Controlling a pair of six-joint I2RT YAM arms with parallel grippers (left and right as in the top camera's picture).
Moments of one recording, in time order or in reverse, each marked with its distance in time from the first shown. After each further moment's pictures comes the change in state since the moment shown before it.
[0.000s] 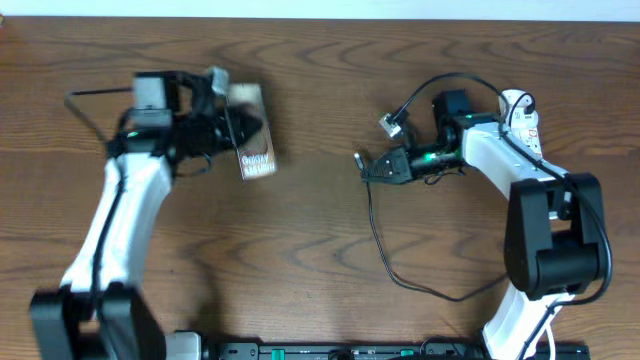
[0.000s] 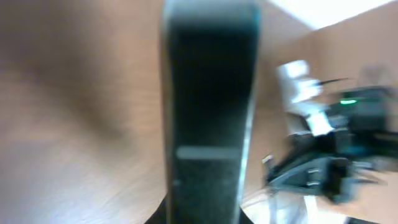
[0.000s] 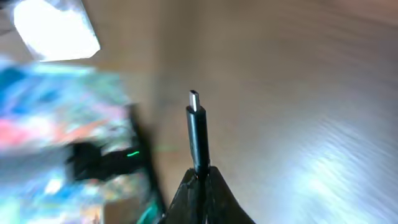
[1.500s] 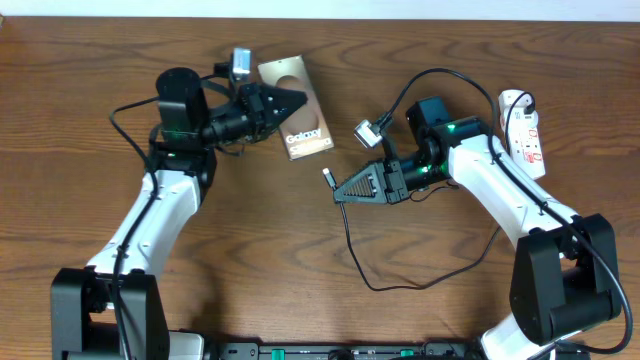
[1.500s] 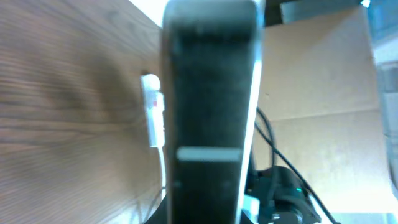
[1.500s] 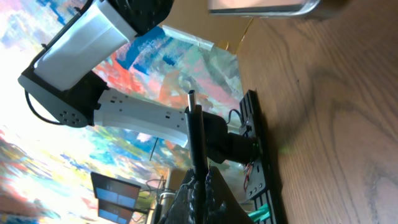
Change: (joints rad) left arm -0.144 0.033 -0.184 0.877 0.242 -0.882; right arm 0.166 -0.187 -0.016 -0.223 -0.359 -0.103
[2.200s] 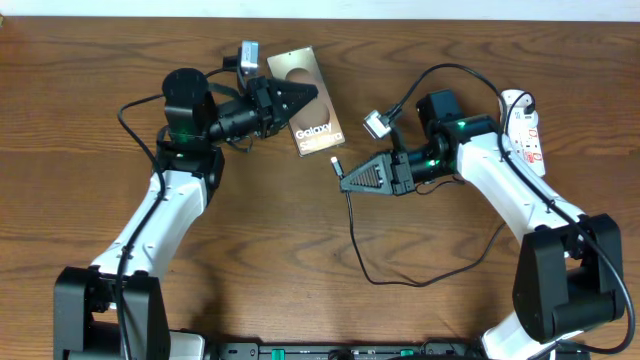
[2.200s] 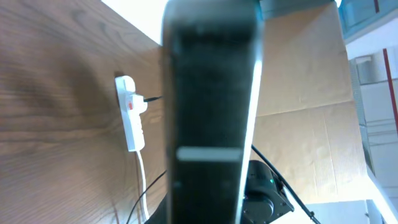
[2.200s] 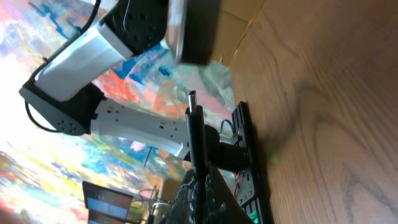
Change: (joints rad) left arm -0.037 0.000 0.000 0.122 -0.017 -0.095; right arm -0.051 0.000 0.000 0.081 -0.001 0.049
